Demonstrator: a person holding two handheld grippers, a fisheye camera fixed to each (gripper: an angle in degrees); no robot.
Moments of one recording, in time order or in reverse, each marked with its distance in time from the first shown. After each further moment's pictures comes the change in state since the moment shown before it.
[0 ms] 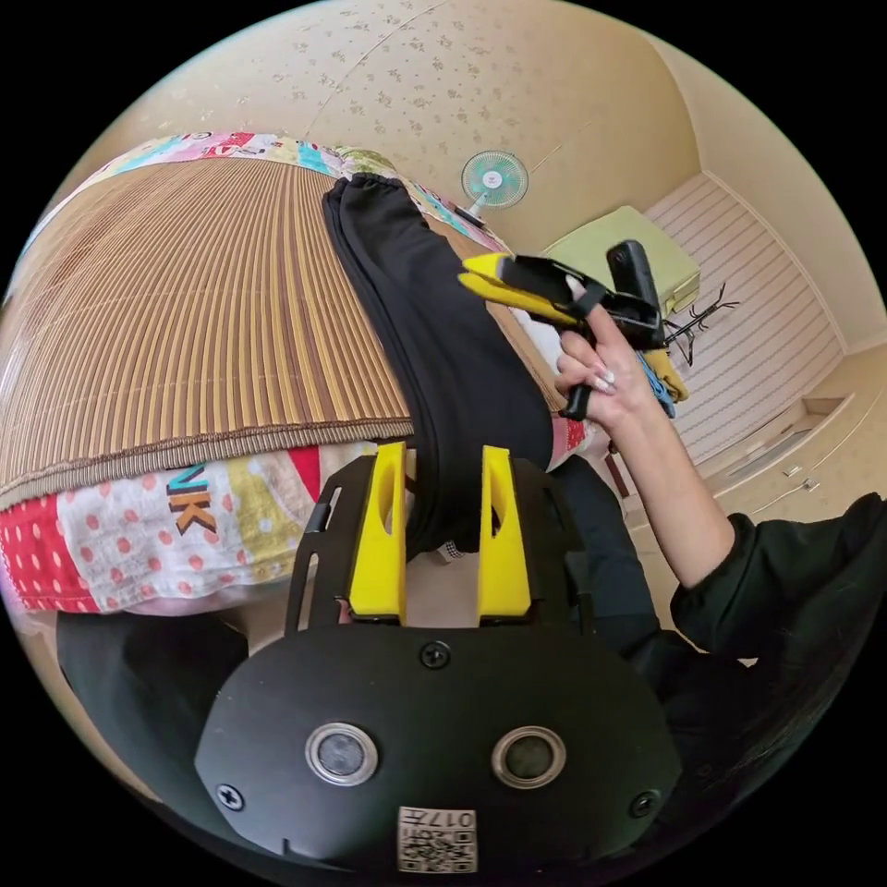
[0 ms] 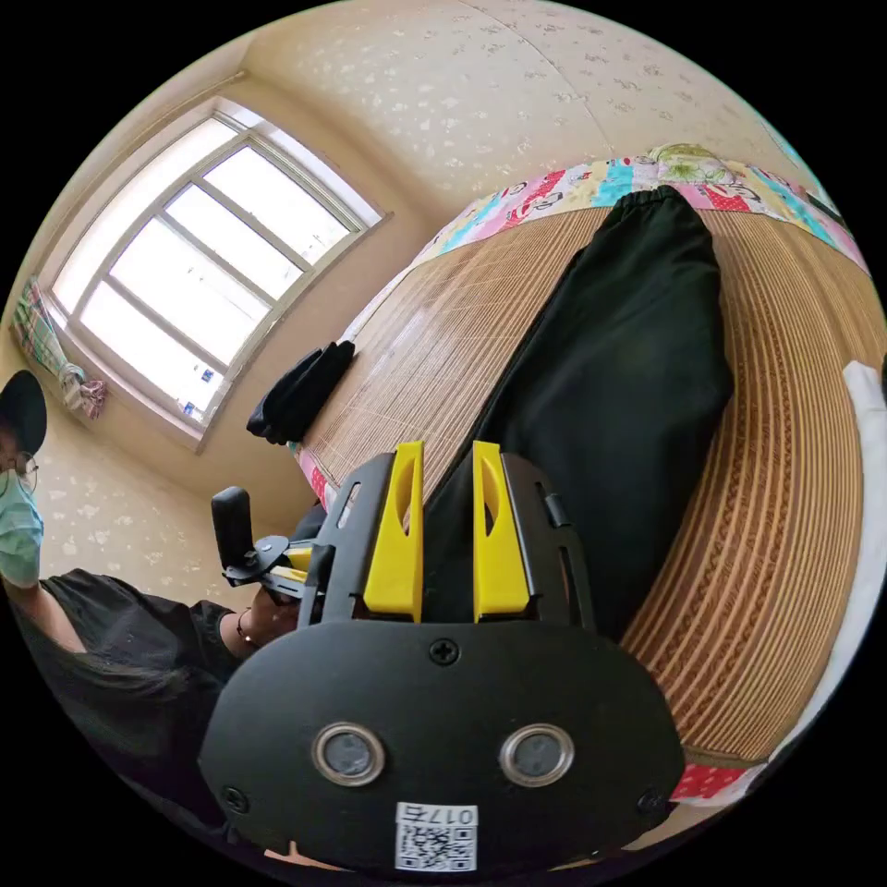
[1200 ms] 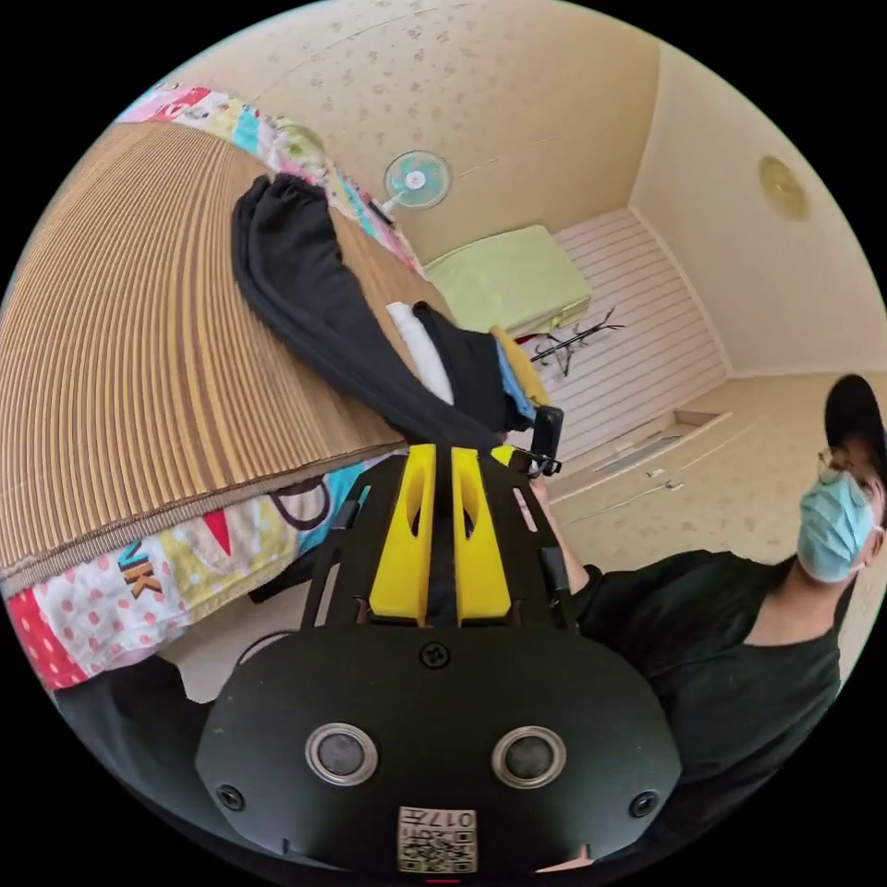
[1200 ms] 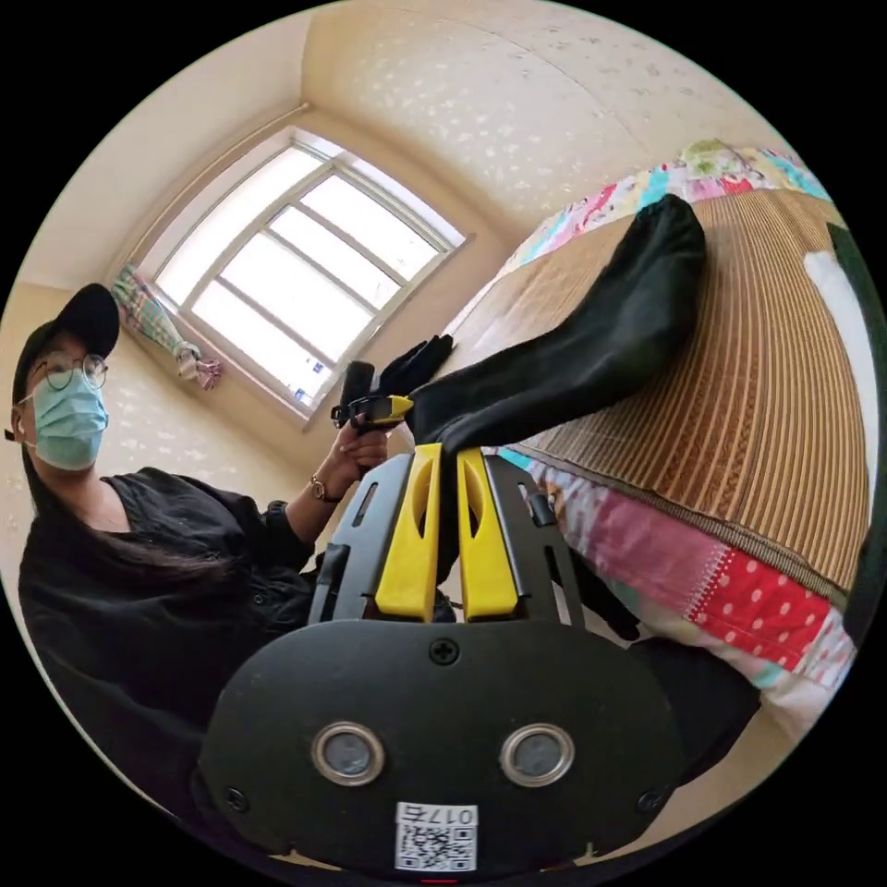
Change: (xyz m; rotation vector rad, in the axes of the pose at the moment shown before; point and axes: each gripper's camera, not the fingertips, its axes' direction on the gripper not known) left arm 0.004 -0.019 -0.115 0.012 0.490 0.023; right arm -0.041 0.147 -0.146 0.162 -0.481 -0.152
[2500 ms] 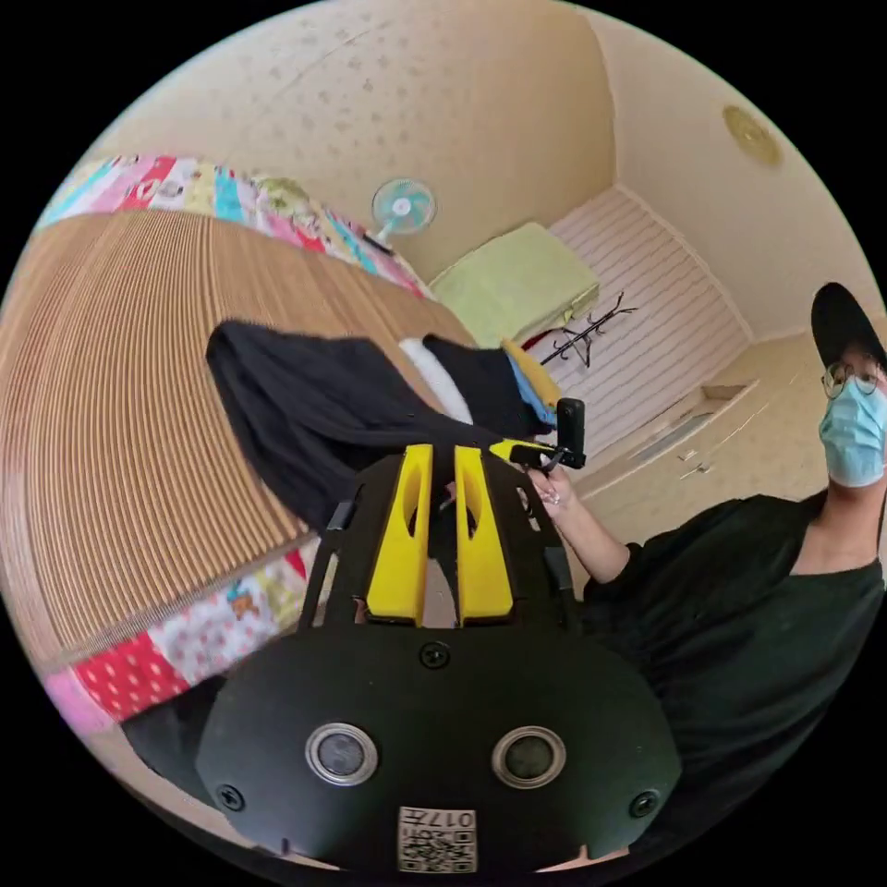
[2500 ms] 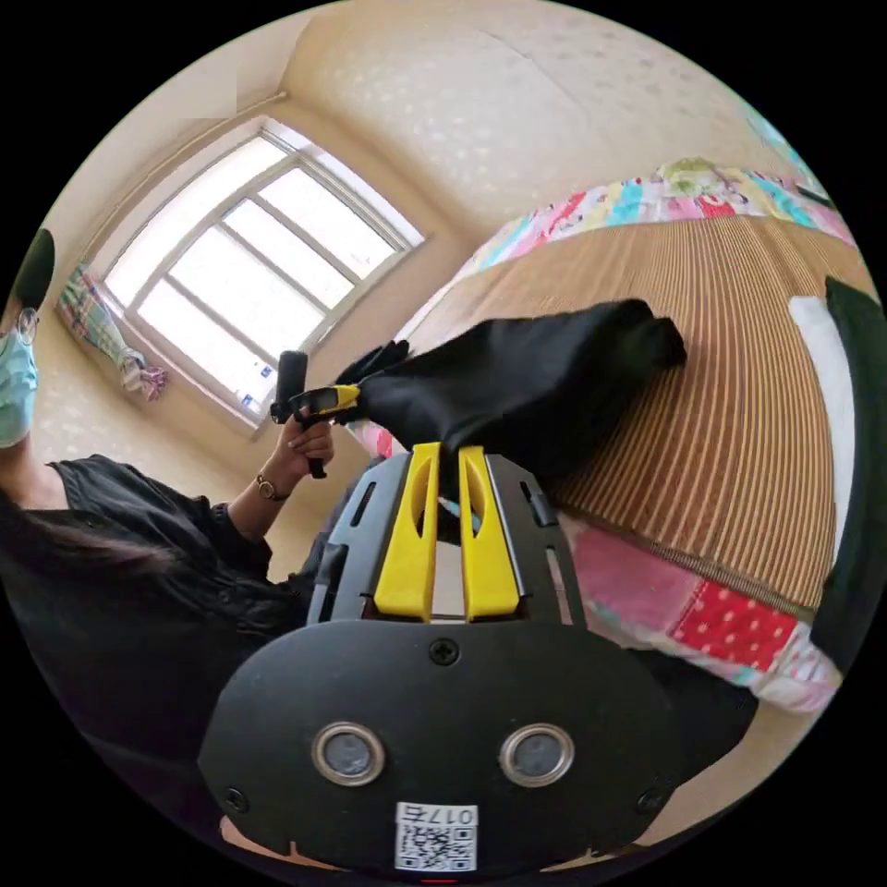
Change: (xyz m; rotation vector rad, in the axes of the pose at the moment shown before) left arm 0.008 -0.029 -0.022 -0.119 -0.205 -0.027; right arm 0.125 -0.001 0.118 -0.231 0.261 0.304
